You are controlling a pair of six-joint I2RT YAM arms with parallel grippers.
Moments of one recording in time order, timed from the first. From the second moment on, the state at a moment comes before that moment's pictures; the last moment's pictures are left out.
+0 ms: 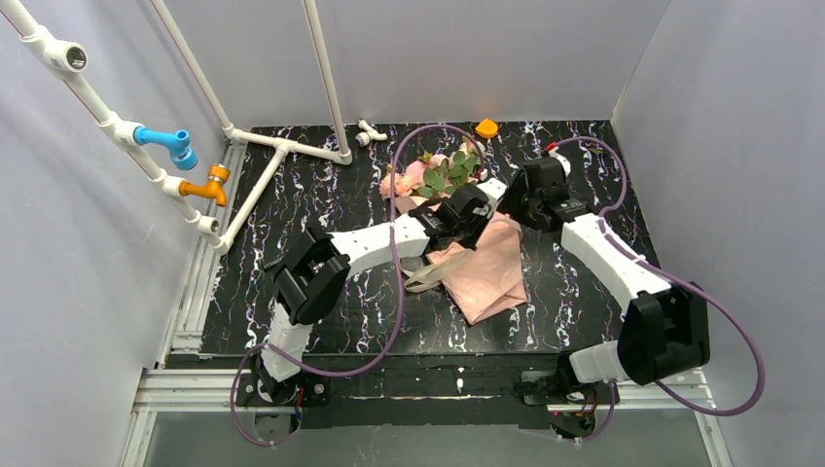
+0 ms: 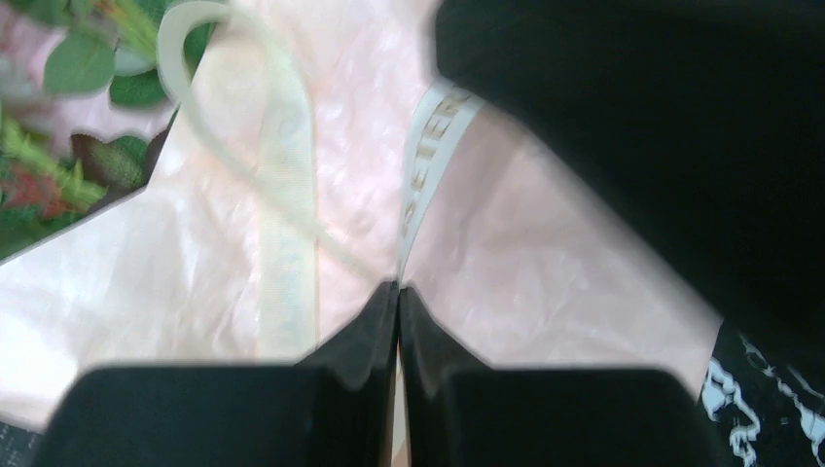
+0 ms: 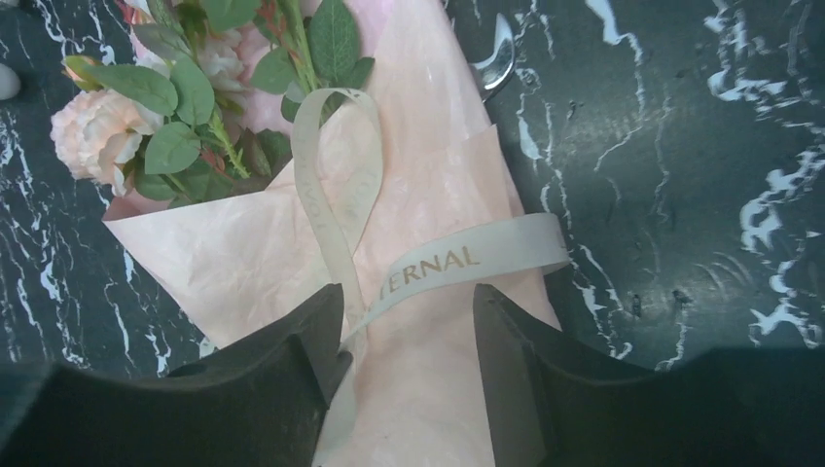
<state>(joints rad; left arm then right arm) -0.95 2.03 1.56 -0.24 -0.12 -0.13 0.34 1.40 1.03 -0.40 0.14 0.67</state>
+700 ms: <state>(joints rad) -0.84 2.03 1.57 -0.34 -0.14 -0.14 0.38 1.33 0.73 -0.08 -0.24 0.74</state>
